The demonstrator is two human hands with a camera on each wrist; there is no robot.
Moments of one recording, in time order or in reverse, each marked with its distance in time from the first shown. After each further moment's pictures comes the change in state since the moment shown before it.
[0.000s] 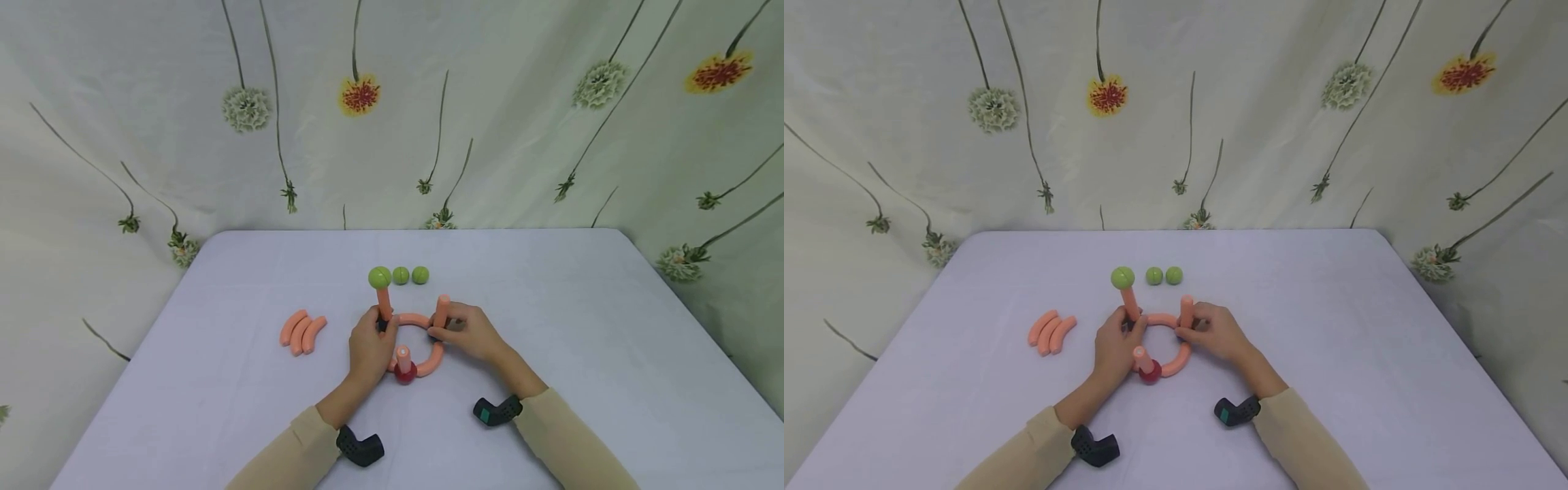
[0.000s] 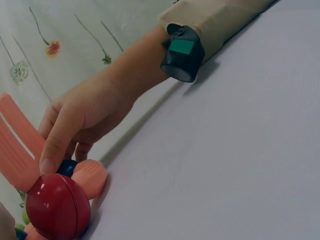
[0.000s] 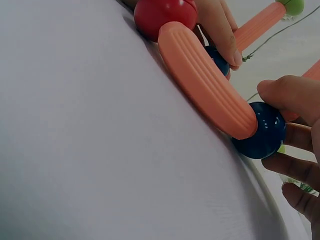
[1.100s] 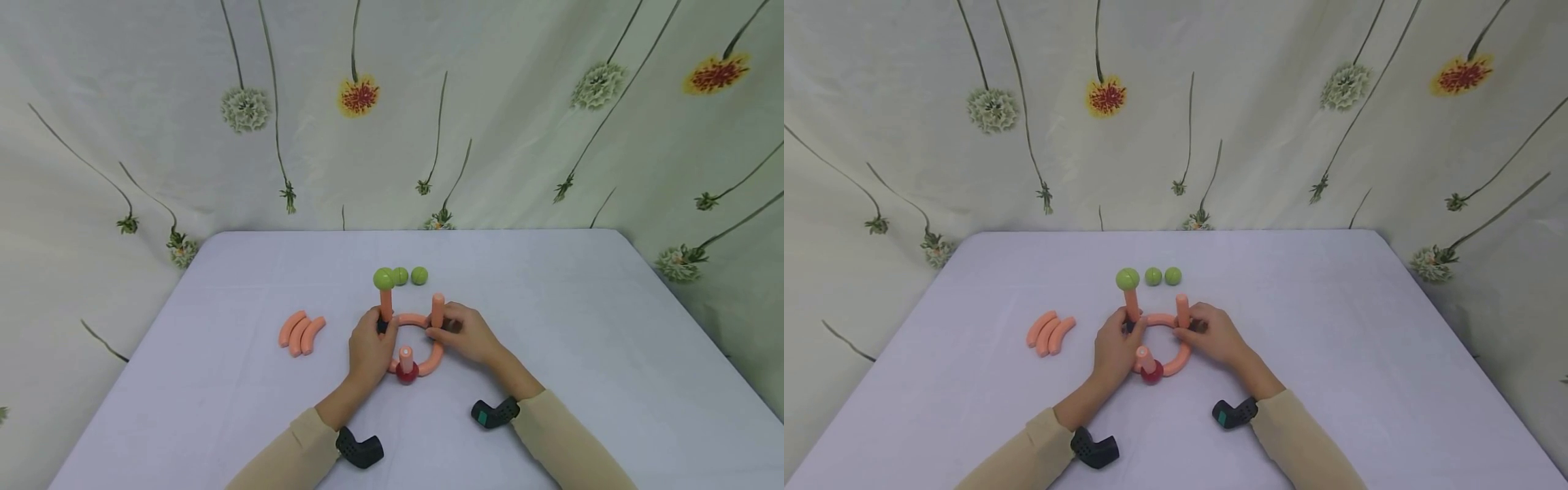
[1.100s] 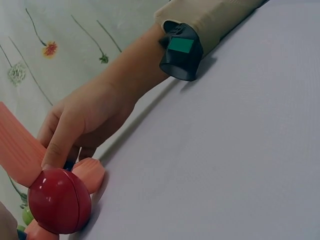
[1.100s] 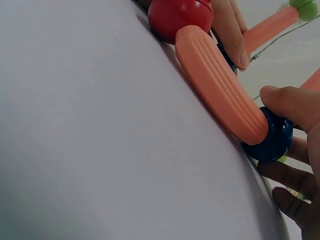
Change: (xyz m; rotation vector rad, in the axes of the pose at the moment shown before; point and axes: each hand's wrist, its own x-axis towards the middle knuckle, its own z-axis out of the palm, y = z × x) left_hand -0.002 -0.002 0.001 0.034 0.015 0.088; right_hand -0.002 0.004 0.007 -0.018 0.027 -0.002
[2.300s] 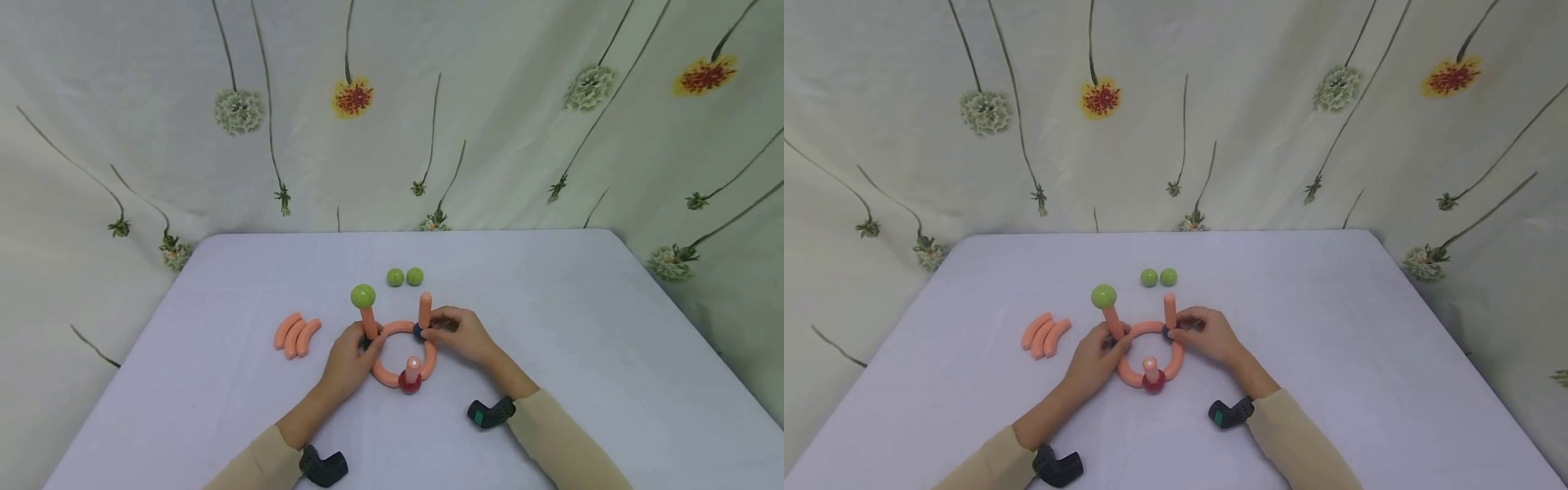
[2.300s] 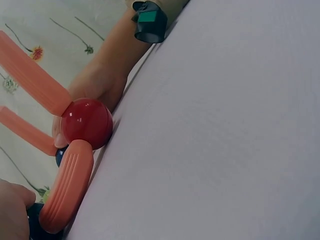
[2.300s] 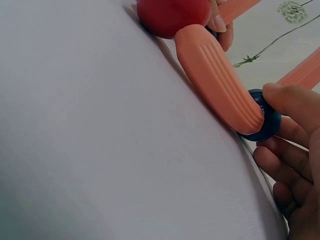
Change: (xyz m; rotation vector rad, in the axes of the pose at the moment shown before) left_hand -0.008 -0.020 -0.036 -0.070 -0.239 0.106; right_hand -0.001 0.009 0.000 0.099 0.008 0.165
